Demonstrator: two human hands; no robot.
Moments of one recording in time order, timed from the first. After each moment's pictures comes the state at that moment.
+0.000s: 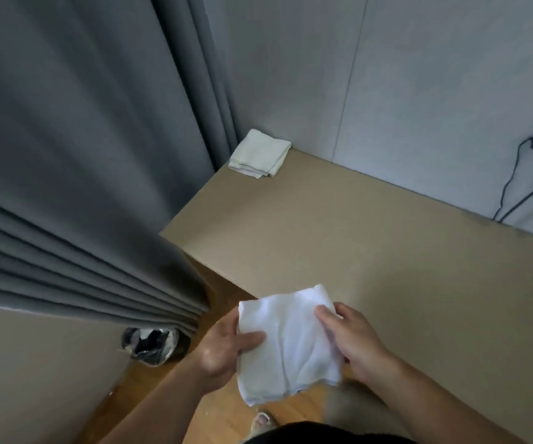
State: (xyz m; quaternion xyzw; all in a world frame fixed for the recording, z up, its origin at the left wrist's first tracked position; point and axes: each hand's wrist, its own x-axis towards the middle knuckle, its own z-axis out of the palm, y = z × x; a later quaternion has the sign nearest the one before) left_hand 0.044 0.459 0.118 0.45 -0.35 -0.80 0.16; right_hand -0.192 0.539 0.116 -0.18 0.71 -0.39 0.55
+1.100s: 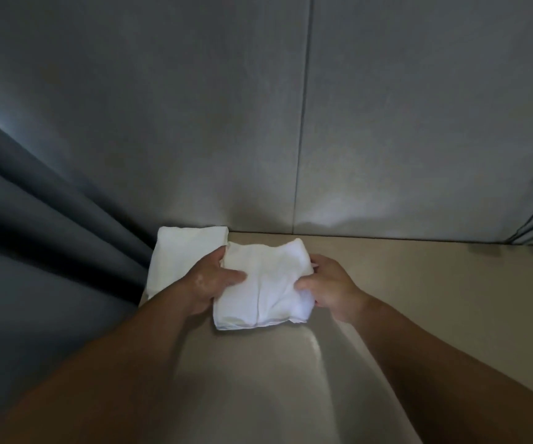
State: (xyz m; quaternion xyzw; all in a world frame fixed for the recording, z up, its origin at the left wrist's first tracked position) left_hand -0.204 -0.009 0.076 0.46 -0.57 -0.68 -0.05; right_hand -0.360 0.181 0.056 -0.09 0.73 -0.49 0.47
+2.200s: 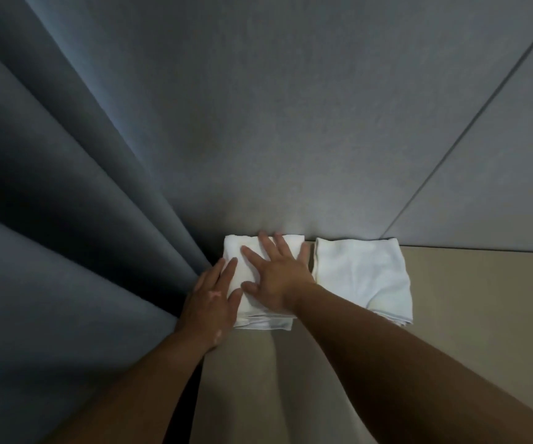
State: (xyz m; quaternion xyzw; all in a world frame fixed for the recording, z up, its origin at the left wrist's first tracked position) left_hand -0.080 -0.132 -0.004 0.35 -0.91 -0.24 -0.05; right_hand -0.242 -0.045 0.002 -0.53 0.83 0.00 0.19
